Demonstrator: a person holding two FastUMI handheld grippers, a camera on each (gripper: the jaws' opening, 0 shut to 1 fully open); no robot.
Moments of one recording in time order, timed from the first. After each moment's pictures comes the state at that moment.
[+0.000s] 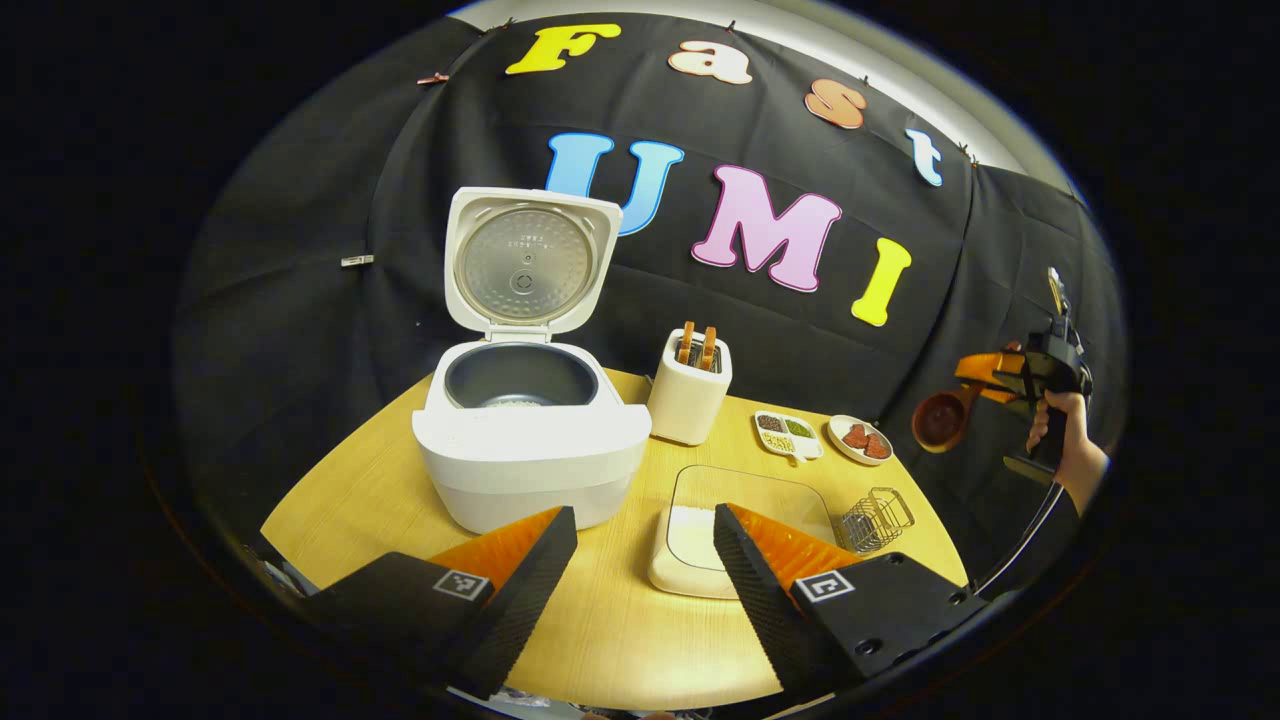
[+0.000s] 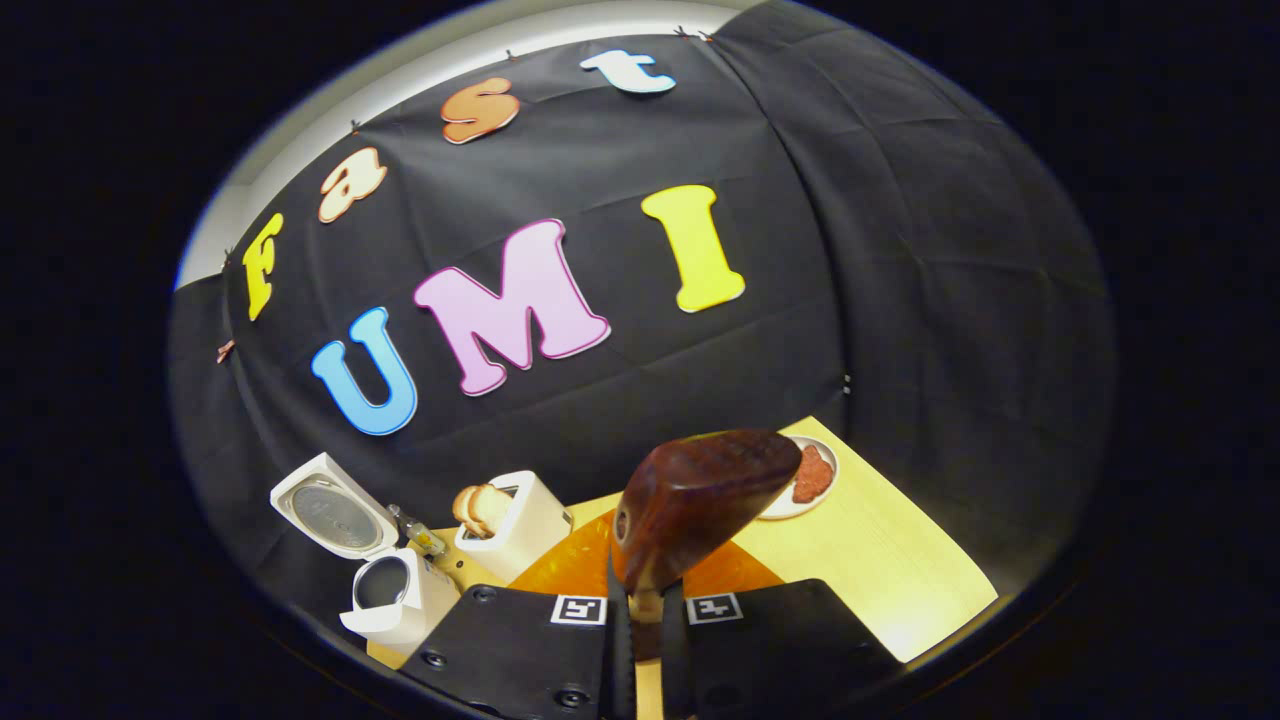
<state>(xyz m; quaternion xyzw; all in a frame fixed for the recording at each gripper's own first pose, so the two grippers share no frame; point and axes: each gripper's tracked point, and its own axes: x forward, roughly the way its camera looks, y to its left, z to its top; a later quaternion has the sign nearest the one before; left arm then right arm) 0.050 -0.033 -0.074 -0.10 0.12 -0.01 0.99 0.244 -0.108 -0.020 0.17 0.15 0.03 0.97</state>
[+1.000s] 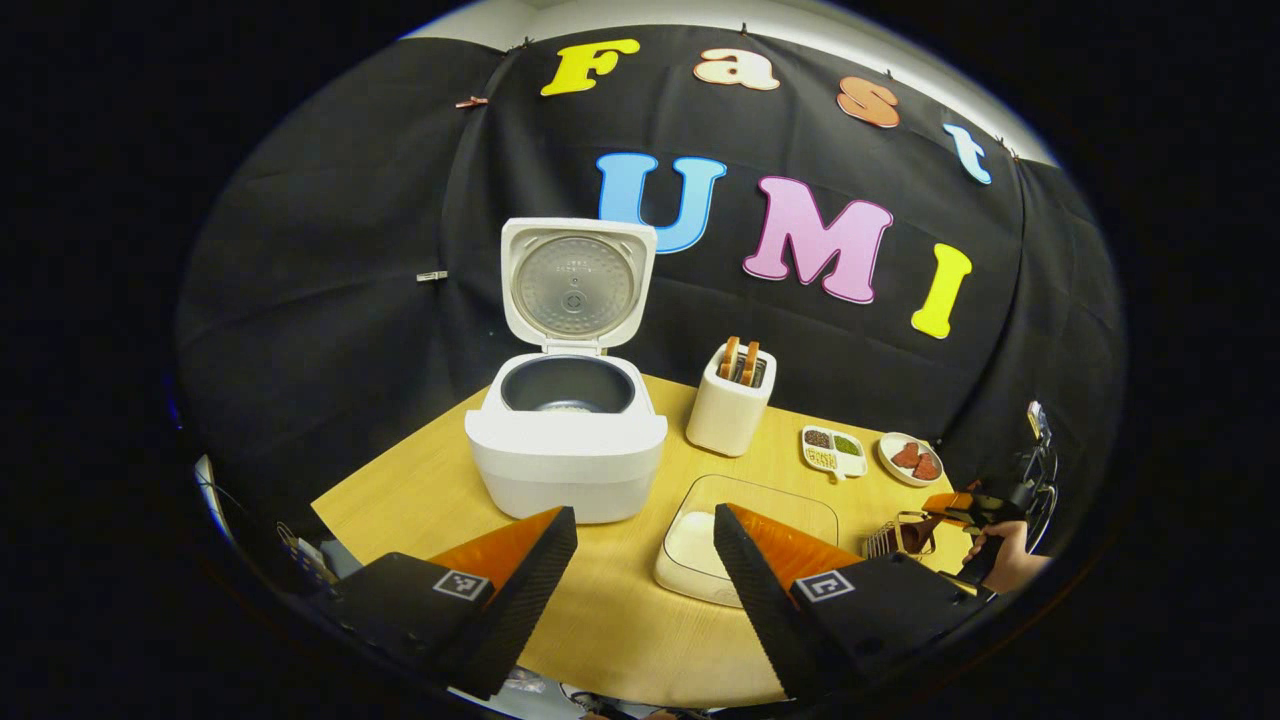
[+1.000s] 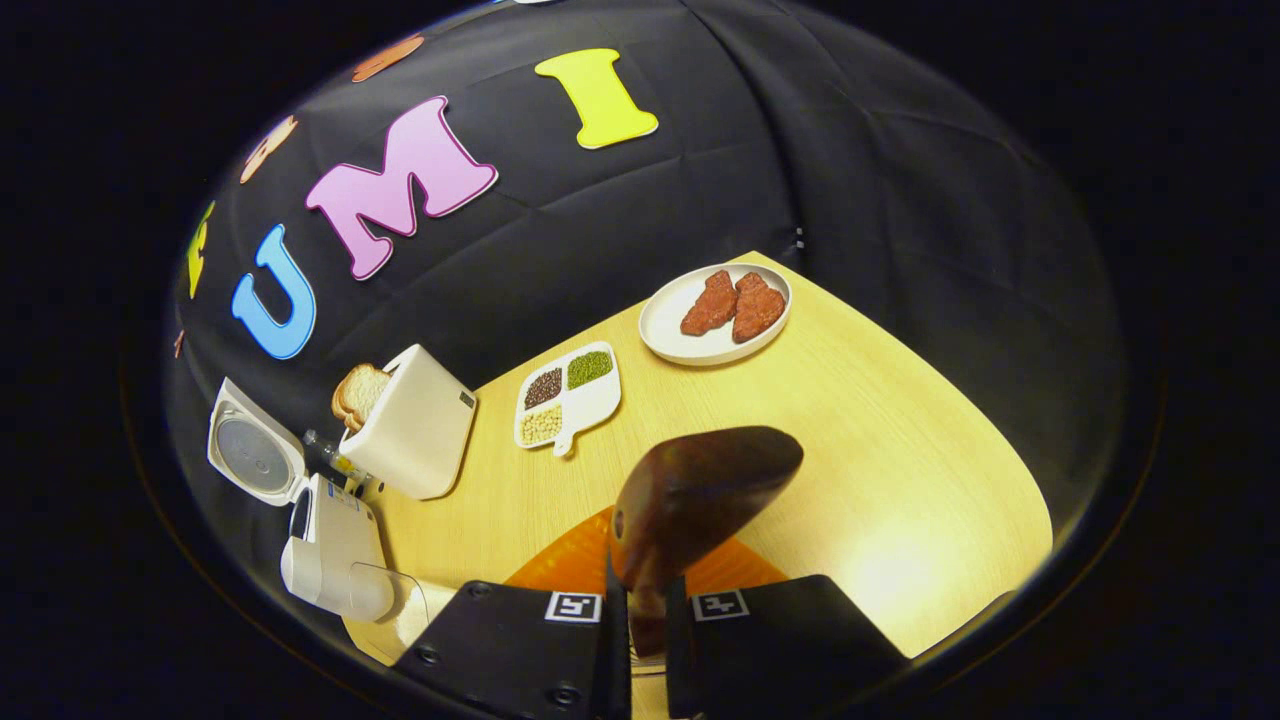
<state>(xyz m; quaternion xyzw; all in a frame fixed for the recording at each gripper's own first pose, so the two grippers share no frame) 0.024 -0.047 -0.046 -0.10 0.12 0.11 0.98 0.254 -0.124 -0.217 0.19 0.31 0.00 0.93</state>
